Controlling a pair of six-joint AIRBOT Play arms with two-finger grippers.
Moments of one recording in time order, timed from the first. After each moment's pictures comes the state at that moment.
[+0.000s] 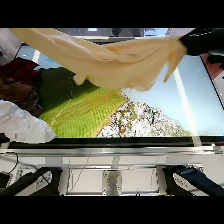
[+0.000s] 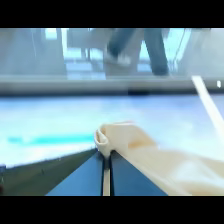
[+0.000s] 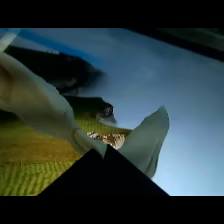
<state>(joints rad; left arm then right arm) 0.13 -1.12 1.98 1.25 -1.11 -1.38 0.16 -1.05 1.93 -1.35 1.32 1.39</state>
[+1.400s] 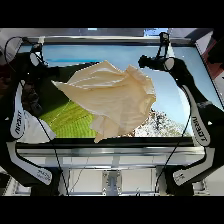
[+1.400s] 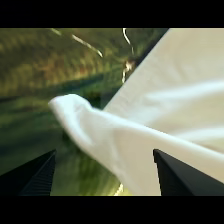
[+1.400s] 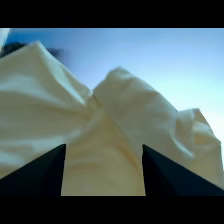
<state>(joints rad) 0.04 -1.75 1.80 1.59 -1.08 -1.67 0.12 -1.67 1.65 -1.28 0.70 1.50</state>
